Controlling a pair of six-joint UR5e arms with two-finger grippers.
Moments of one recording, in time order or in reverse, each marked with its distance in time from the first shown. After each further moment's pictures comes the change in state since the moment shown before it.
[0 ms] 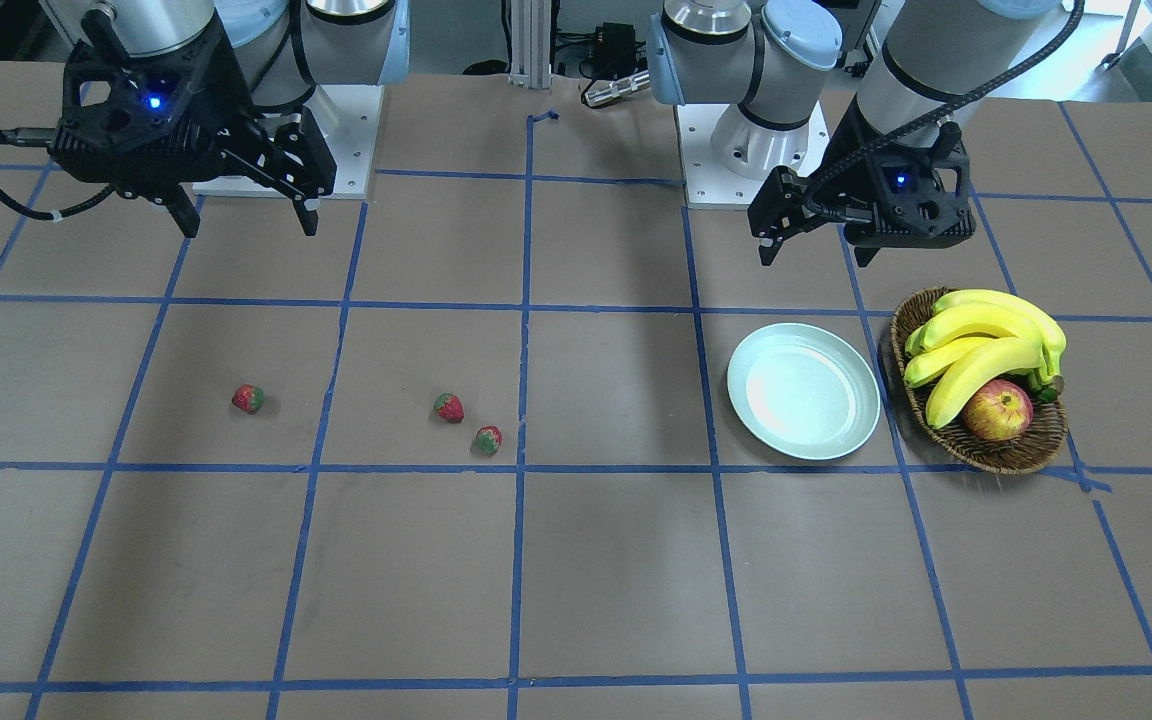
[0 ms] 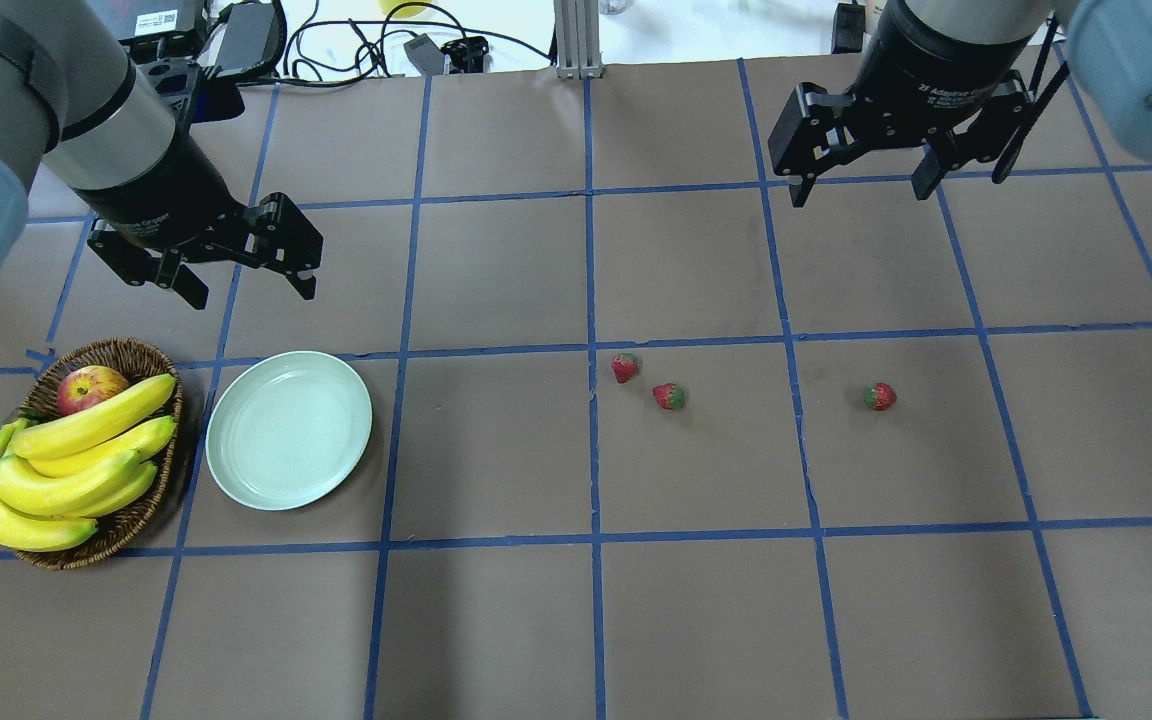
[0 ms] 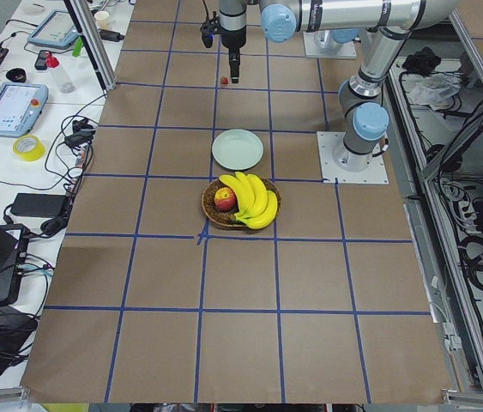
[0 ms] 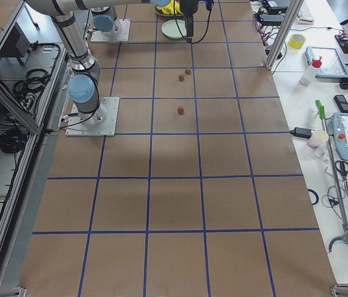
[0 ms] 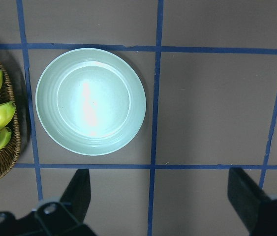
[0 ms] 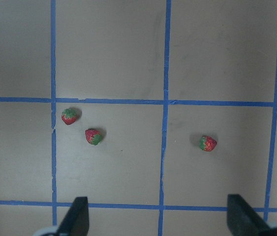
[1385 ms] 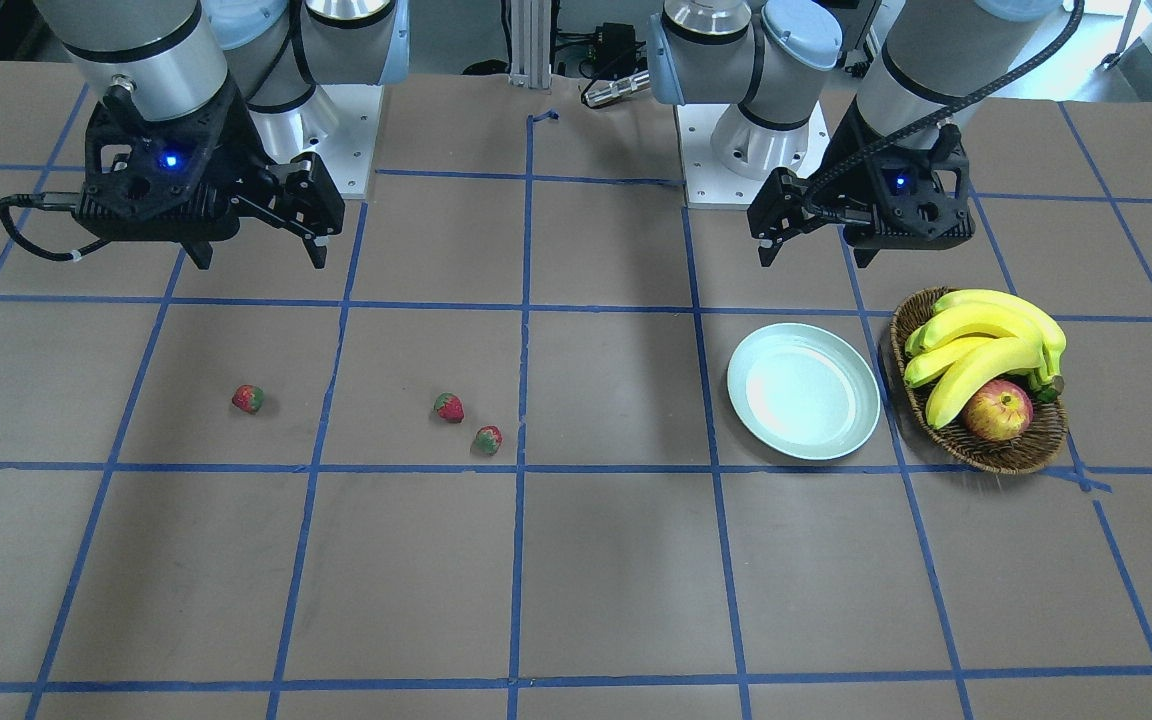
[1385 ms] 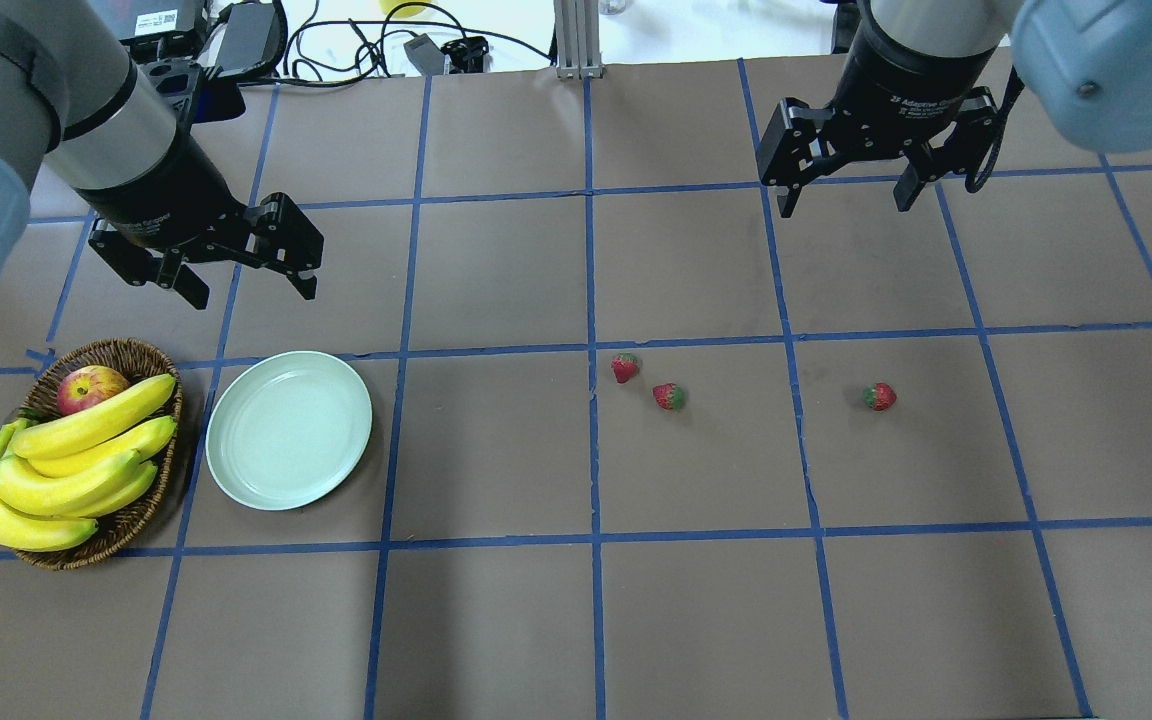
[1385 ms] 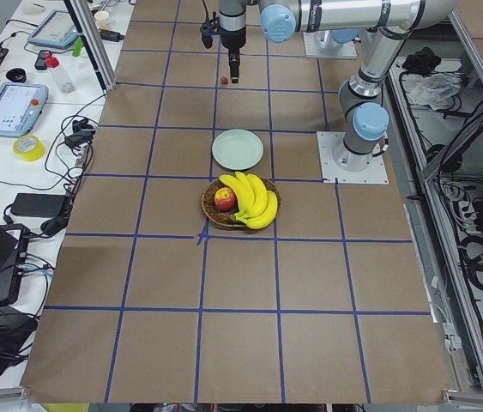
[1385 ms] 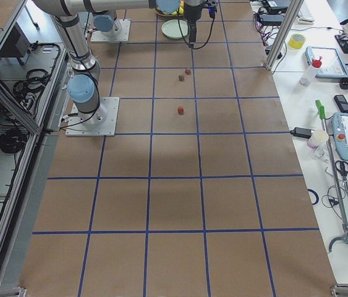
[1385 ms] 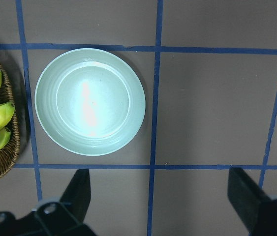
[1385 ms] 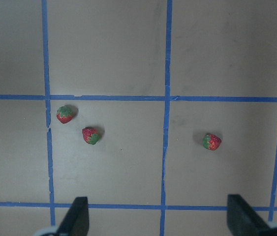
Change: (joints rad) left arm 0.000 -0.002 0.000 0.001 -0.001 0.000; right arm 0.006 0.068 -0.004 -0.006 0.000 0.014
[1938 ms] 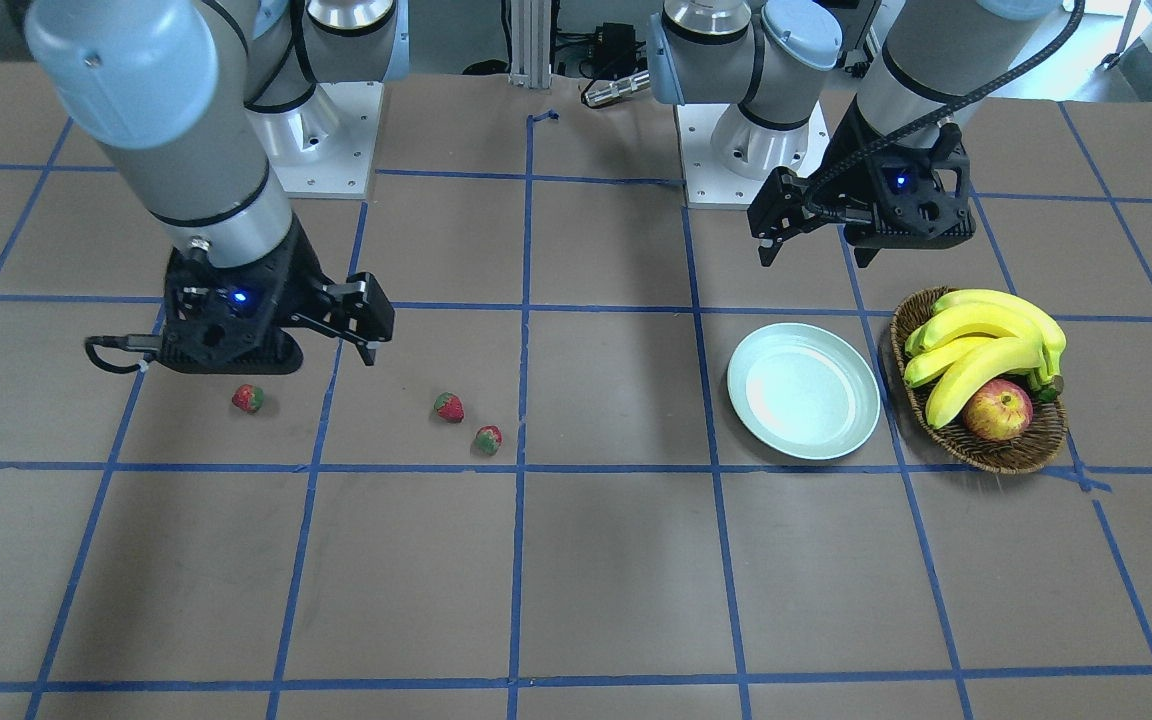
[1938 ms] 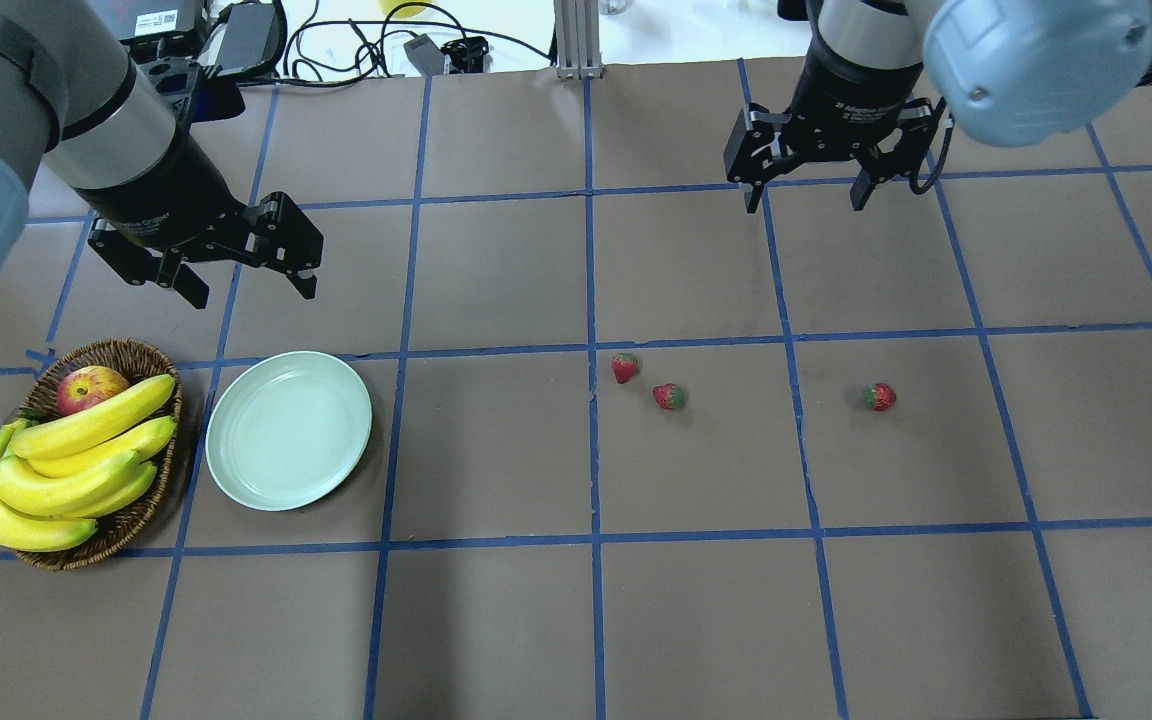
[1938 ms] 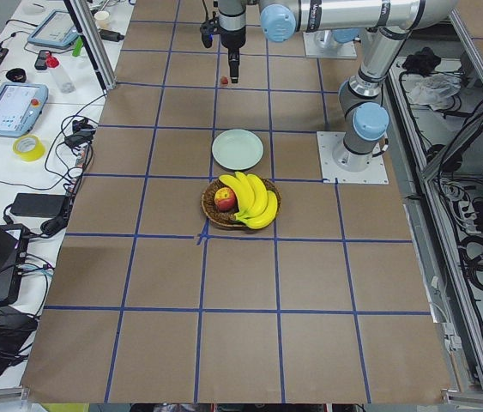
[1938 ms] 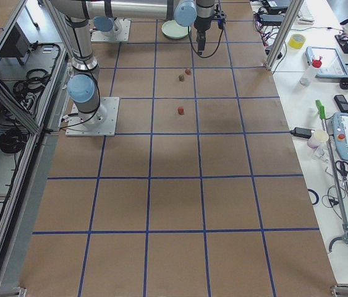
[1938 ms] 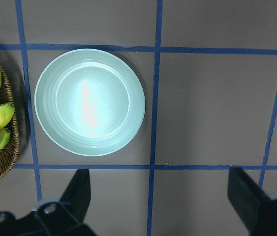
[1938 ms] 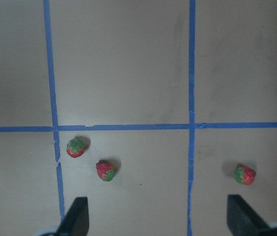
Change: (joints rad) left arm 0.000 0.000 0.001 0.001 0.000 0.000; right arm 0.063 0.160 0.003 -0.167 0.026 0.099
